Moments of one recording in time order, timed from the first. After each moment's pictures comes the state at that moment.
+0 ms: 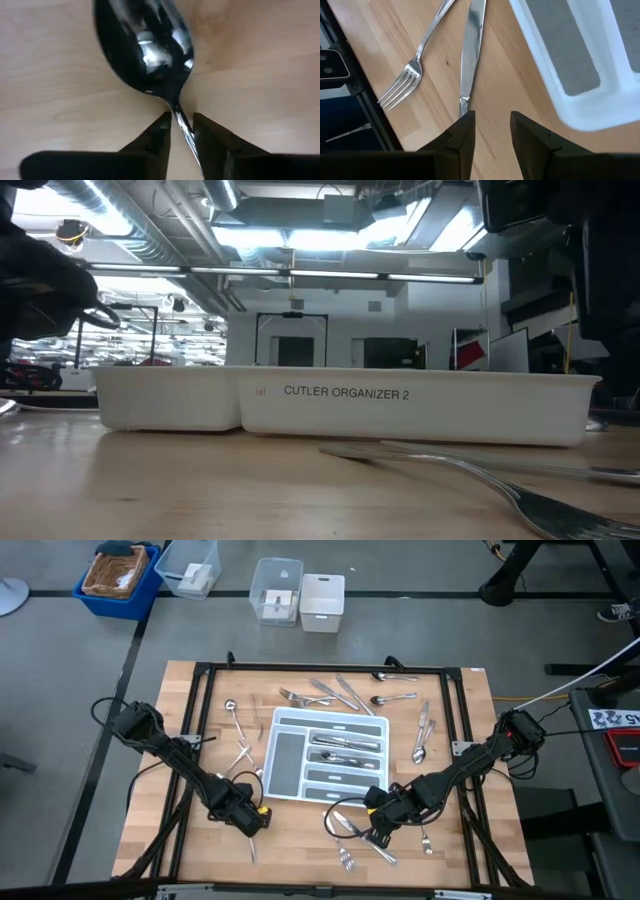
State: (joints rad) left arm -0.66 1.65 0.81 -0.54 0.03 -2.08; right arm 0.57 1.64 1.13 -0.66 0.03 1.10
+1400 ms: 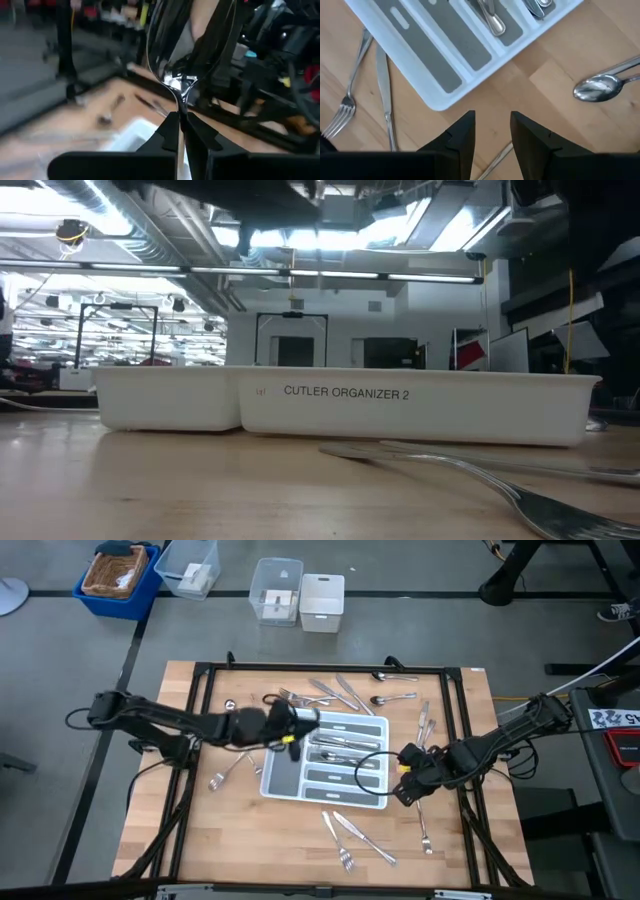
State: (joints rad) left arm -0.03 1.32 0.80 0.39 -0.34 -0.30; right arm 0.49 1.30 1.13 -1.17 0.20 1.23
